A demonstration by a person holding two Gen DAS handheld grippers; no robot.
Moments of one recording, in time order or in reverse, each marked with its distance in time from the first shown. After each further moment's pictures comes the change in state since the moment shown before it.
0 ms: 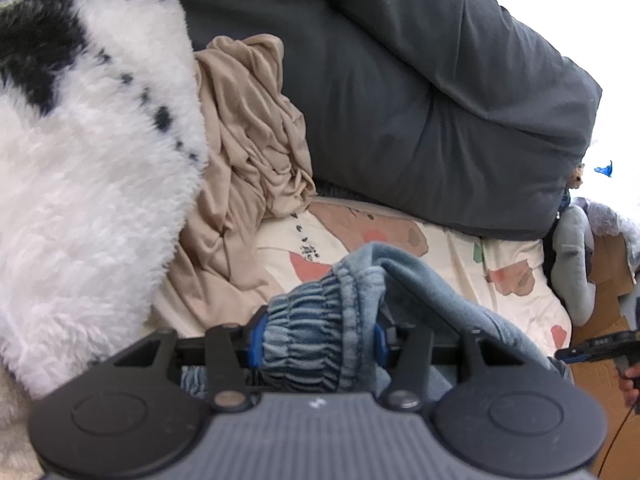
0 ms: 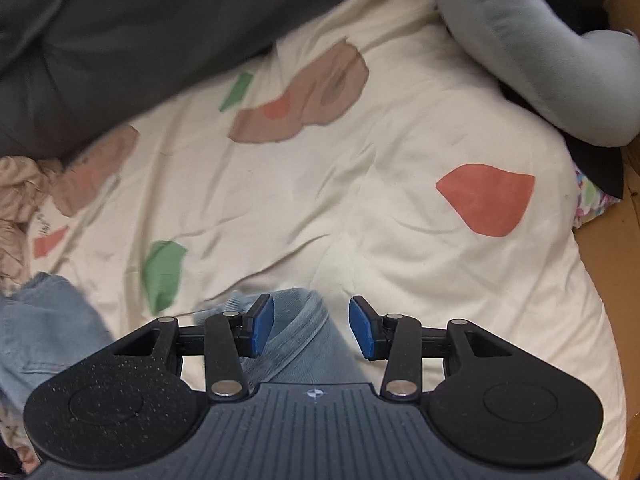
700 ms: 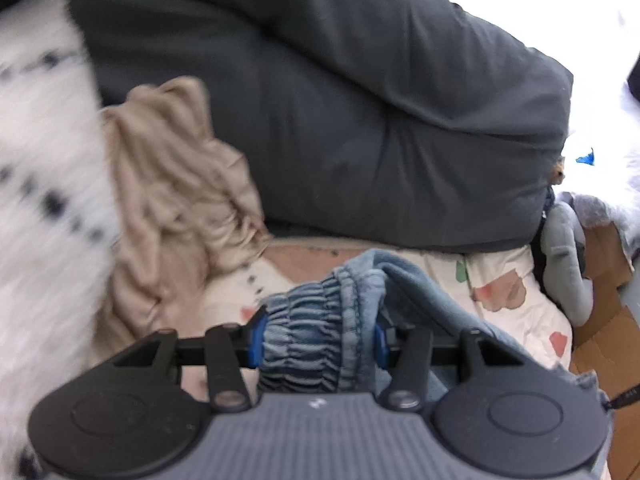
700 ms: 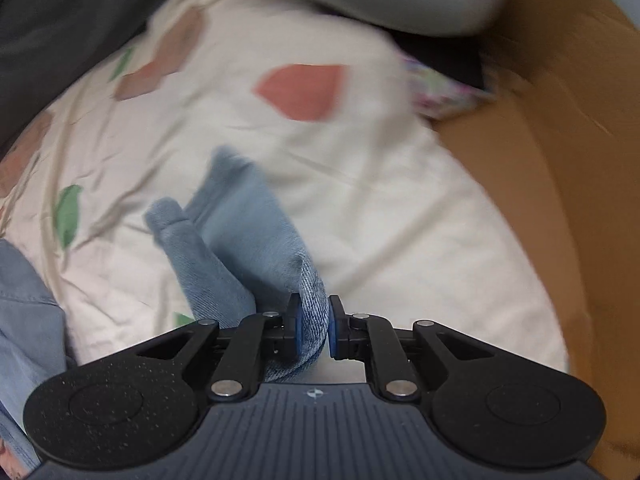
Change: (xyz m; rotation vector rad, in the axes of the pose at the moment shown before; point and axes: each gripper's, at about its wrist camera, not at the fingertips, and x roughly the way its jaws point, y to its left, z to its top) left arm 0.029 -0.047 0.027 0.131 -0.089 -0.035; right arm -0.055 -0.094 -0.083 0.174 0.043 -0.178
